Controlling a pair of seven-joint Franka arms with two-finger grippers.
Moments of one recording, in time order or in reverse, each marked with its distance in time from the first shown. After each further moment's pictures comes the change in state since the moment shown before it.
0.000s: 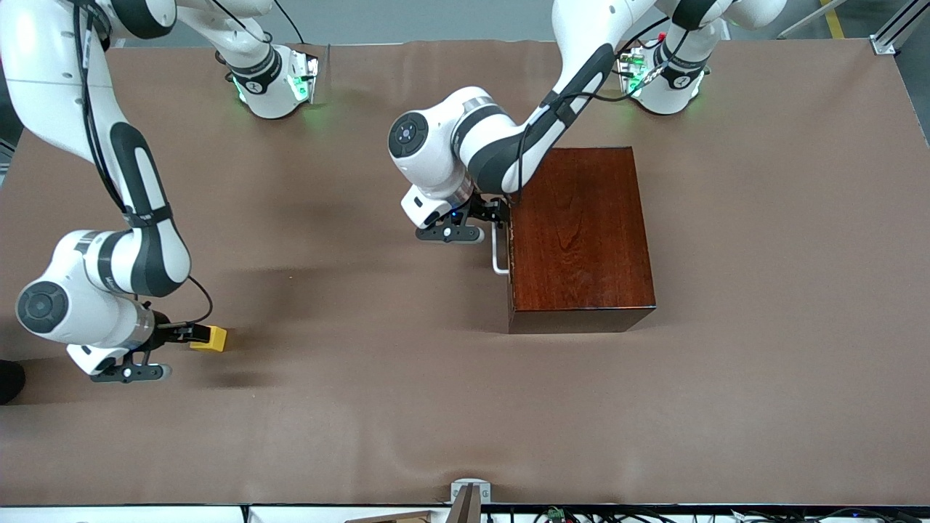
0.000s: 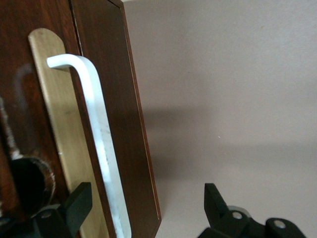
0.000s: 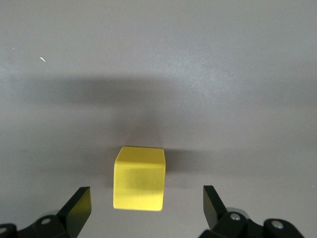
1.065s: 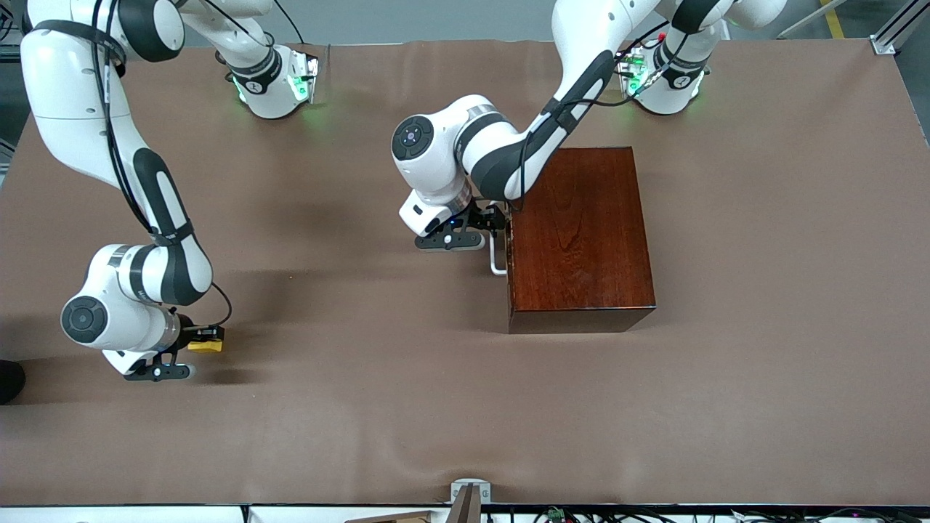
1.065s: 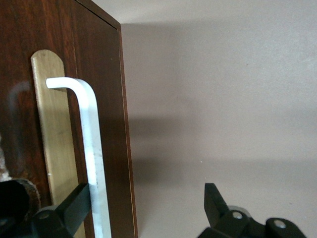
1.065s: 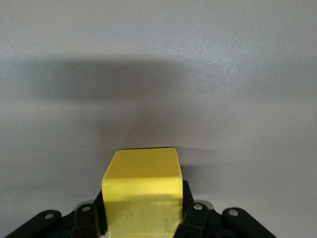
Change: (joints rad) left arm 0.003 0.007 0.009 0.003 0.002 0.098 -0.091; right arm 0.000 0.082 -0.001 -0.011 0.002 0.047 0.010
